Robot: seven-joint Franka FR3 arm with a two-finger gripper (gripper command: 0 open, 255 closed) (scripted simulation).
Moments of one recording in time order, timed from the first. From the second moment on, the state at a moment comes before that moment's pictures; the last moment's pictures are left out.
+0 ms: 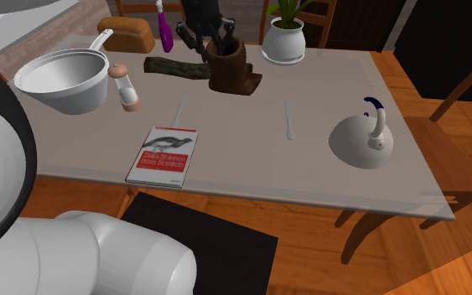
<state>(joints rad) 0.03 -0.40 0.06 -2.15 -0.03 1.94 -0.18</state>
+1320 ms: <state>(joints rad) 0.18 0.18 0.31 -1.49 -0.18 1.82 0.23</state>
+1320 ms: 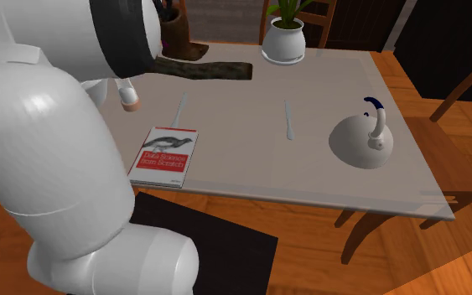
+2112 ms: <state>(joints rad) 0.40 0.64 0.31 -0.83 -0.33 1.59 0.34</state>
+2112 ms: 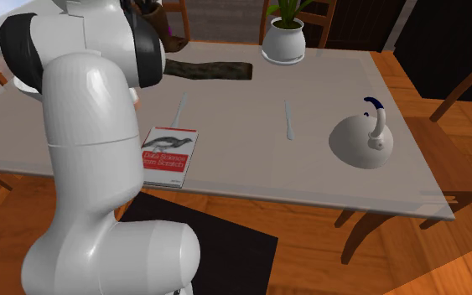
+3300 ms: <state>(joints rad) 0.34 0.55 0.32 -1.23 -0.32 1.88 0.40</state>
